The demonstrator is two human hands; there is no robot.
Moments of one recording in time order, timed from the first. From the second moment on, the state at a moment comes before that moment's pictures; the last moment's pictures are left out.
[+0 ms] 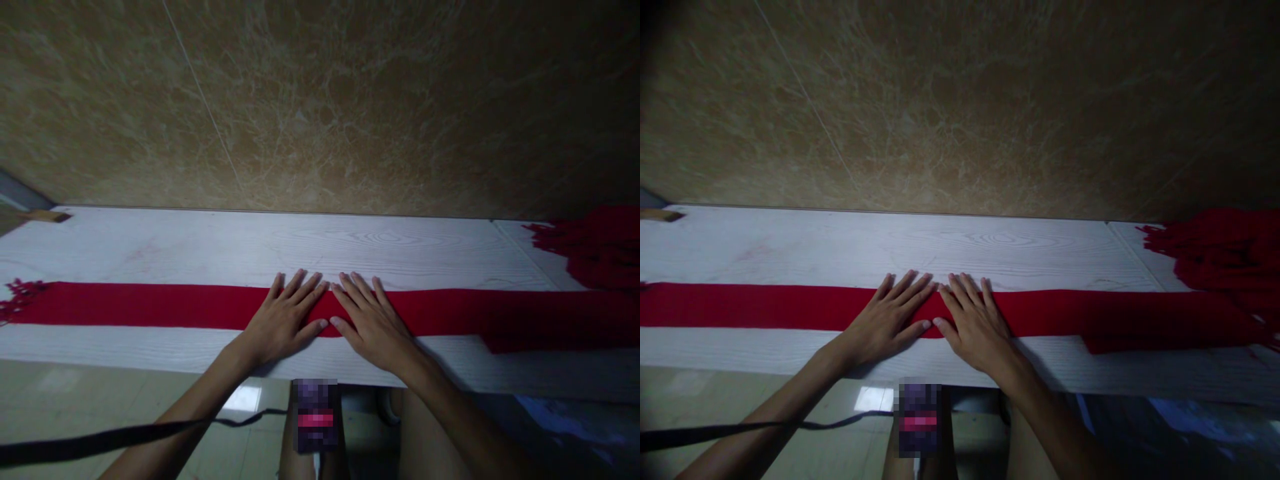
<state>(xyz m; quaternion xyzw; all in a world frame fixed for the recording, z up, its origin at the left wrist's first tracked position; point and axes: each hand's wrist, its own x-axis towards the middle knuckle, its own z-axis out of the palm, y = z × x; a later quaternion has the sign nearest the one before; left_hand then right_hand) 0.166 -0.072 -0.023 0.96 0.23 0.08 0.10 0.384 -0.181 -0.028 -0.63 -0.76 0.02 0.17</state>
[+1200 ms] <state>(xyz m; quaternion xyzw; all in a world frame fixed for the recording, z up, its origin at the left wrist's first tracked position) 0.194 -0.014 -0.024 0.96 0.28 0.00 0.09 0.666 -0.235 -0.027 -0.77 -0.63 0.04 0.09</state>
